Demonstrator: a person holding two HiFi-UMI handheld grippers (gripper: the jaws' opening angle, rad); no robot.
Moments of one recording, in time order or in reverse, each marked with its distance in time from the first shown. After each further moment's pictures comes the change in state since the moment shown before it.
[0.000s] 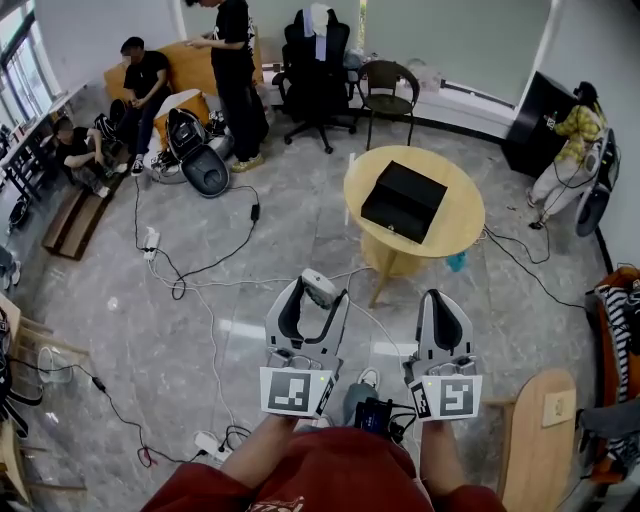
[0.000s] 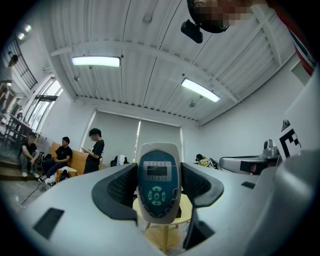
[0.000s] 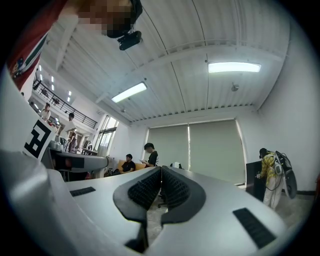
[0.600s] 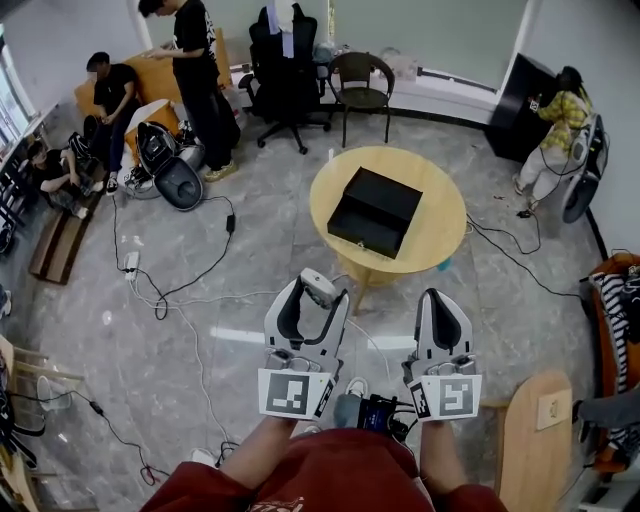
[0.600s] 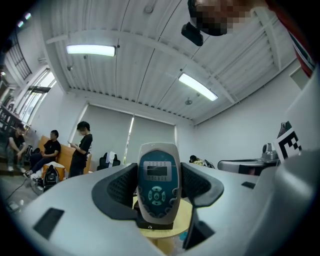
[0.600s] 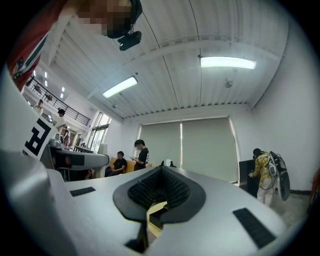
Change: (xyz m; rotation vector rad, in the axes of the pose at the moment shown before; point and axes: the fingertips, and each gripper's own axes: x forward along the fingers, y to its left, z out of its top) left arm 0.144 -0.050 -0.028 -0.021 0.018 -0.079; right arm 0.065 -0.126 -0.032 0.009 0.033 -0.068
